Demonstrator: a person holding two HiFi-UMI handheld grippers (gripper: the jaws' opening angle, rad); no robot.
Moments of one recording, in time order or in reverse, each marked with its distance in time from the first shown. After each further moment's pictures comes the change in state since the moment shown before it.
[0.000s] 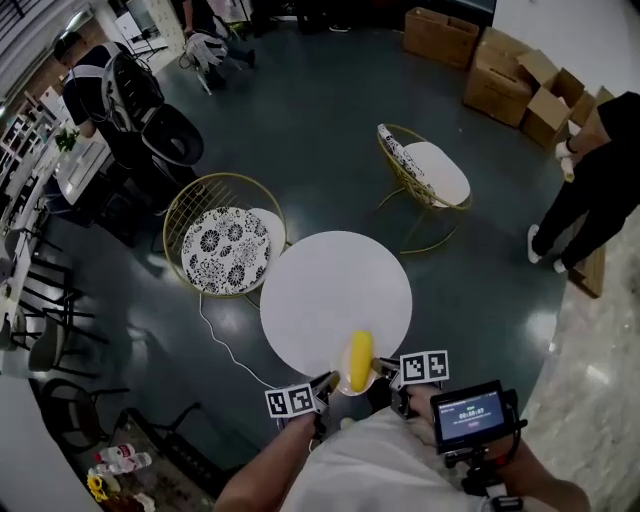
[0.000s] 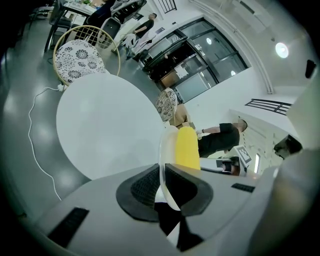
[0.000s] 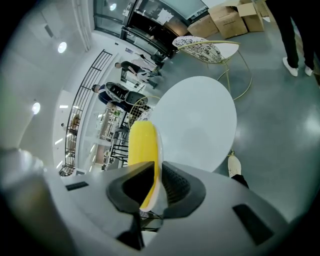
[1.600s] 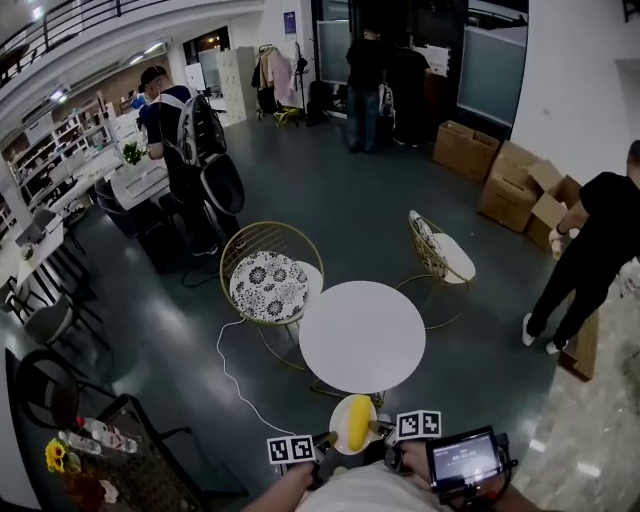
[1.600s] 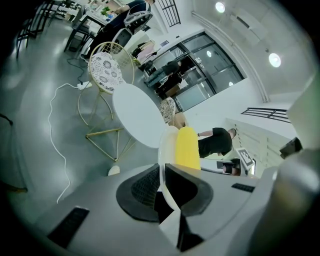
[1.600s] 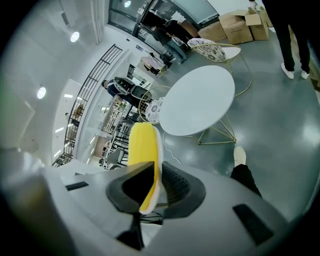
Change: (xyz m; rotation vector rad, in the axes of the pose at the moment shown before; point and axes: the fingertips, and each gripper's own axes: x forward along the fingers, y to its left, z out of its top) left arm -0.154 0.017 -0.145 -0.054 -0.104 -0.012; right arm -0.017 0.076 -0.187 -0.087 -0.004 -0.015
